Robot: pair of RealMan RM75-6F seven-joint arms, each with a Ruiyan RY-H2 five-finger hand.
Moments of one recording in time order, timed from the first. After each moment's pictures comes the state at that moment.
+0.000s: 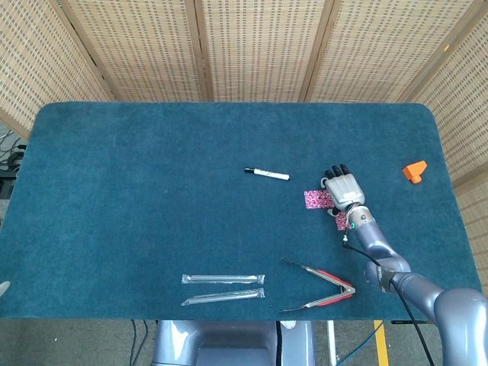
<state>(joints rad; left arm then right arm) 0.04 -0.95 -0.02 -1.71 1.40 1.51 0.00 0.84 -1.64 0.15 -0.84 -1.07 0.59 -0.26</state>
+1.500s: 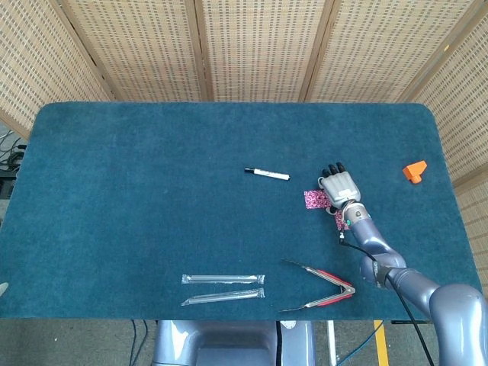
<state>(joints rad) 0.04 -0.97 -0.02 -1.68 1.39 1.50 -0.02 0.88 -1.64 0.15 -0.84 -1.01 0.56 -0.35</state>
